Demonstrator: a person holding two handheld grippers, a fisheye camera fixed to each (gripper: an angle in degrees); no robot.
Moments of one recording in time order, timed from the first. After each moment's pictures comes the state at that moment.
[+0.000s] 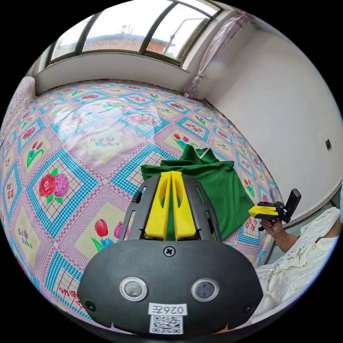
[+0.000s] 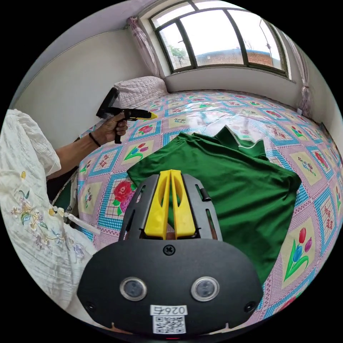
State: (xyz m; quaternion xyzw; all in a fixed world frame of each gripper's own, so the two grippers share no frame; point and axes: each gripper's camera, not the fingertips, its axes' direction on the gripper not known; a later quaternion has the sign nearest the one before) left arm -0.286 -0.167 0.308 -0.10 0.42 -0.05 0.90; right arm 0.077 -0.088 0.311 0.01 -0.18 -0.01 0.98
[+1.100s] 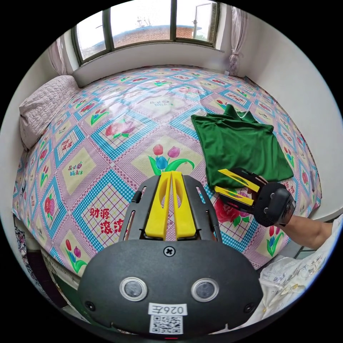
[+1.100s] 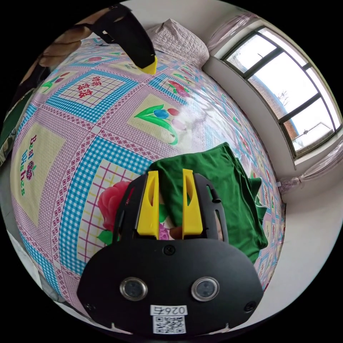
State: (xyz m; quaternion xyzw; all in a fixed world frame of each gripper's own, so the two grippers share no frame) left arm -0.301 -0.015 0.157 -0.20 0.25 -0.03 0.95; right arm -0.310 -0.091 0.456 -0.07 0.07 -0.28 0.96
